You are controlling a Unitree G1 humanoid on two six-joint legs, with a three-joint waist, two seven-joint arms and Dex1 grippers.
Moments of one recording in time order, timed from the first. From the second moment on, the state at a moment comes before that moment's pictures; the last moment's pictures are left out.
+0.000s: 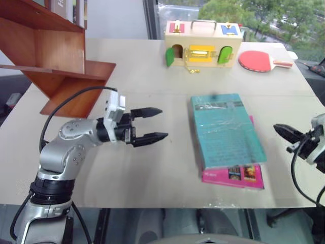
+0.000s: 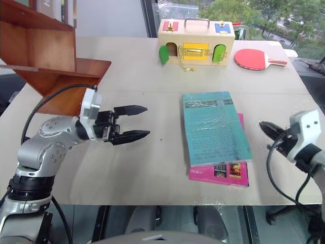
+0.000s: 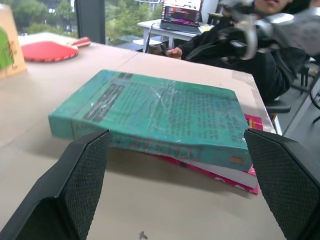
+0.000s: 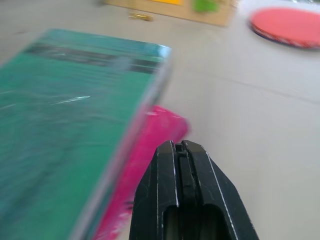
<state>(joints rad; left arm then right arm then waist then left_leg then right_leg) -0.37 0.72 0.08 -0.20 -0.71 0.53 -1.15 0.11 -0.62 -0.56 -0.58 0.49 0.71 0.74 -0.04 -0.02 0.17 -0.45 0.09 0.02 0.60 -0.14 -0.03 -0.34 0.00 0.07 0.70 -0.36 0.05</state>
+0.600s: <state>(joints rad) -0.30 0.67 0.08 -0.22 -0.69 0.52 -1.09 -0.15 -0.68 -0.23 -0.36 0.31 0.71 0.56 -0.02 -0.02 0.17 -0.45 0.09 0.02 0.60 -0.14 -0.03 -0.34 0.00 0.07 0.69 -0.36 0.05</state>
